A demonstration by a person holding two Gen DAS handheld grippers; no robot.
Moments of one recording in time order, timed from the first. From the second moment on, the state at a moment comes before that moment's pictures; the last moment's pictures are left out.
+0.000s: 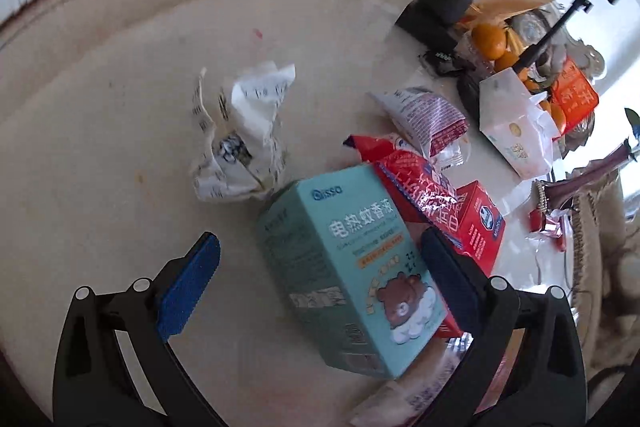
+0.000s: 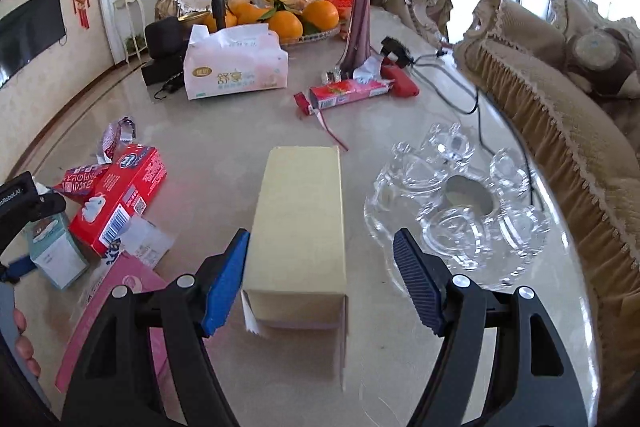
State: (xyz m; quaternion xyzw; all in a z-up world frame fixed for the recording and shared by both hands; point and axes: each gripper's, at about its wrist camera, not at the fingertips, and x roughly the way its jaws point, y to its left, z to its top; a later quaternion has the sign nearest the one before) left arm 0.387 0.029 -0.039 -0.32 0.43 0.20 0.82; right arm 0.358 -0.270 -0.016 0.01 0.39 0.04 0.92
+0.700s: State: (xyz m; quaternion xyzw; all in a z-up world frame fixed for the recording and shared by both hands) left arm 0.335 0.068 -0.044 -0.16 0.45 0.04 0.88; right arm 0.355 -0.261 -0.027 -0.03 0.40 0.05 0.91
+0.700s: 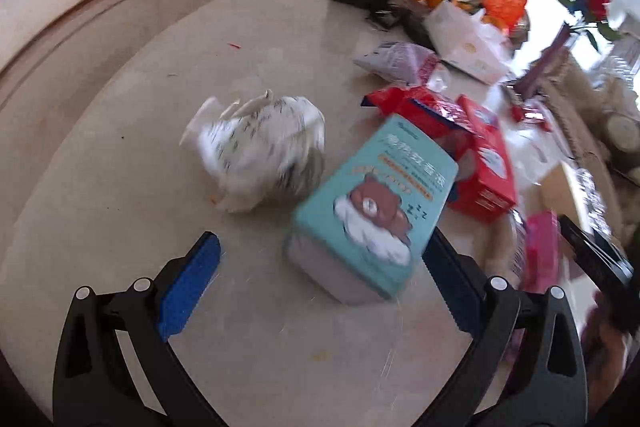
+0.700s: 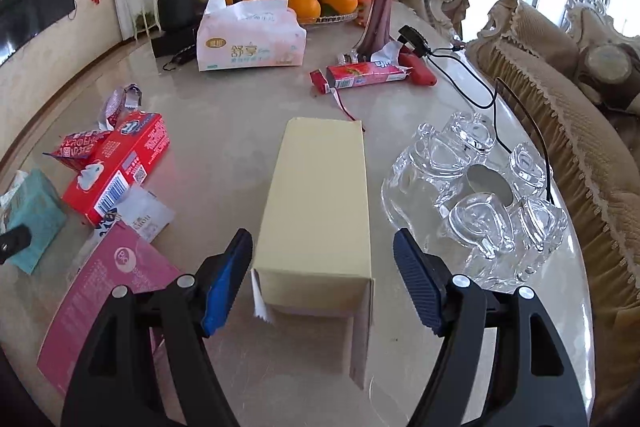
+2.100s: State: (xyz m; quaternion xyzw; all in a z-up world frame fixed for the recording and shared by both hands) left arm 0.296 0.021 -0.030 -0.02 0.44 -0.16 0.89; right arm 0.278 -0.289 -0.023 0.08 0.41 0.11 0.90
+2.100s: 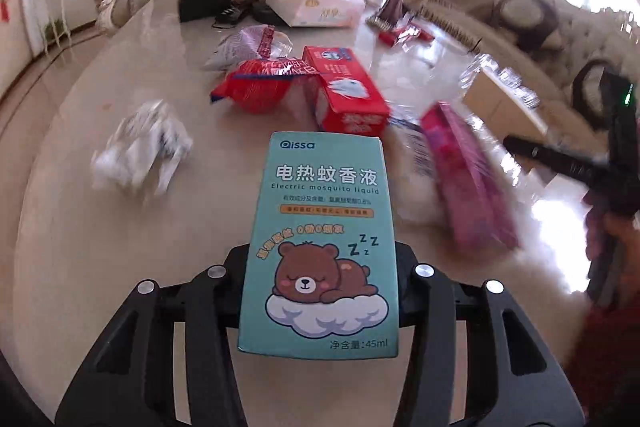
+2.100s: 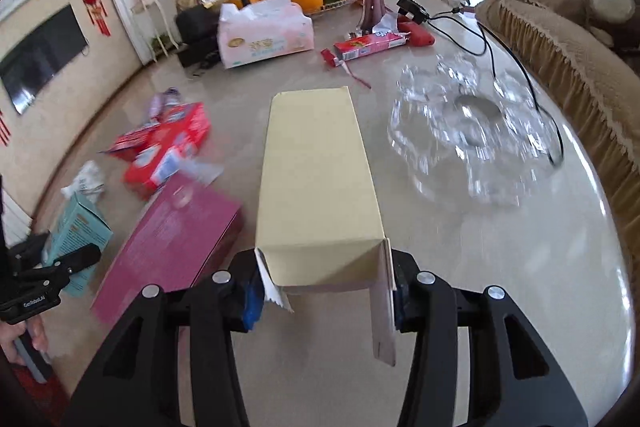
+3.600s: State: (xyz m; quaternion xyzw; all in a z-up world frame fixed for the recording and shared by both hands) left arm 0.046 -0.046 -0.206 0.01 0.64 -0.23 0.74; right arm 0.013 -0.225 -0.172 -0.01 0.62 0.17 0.76
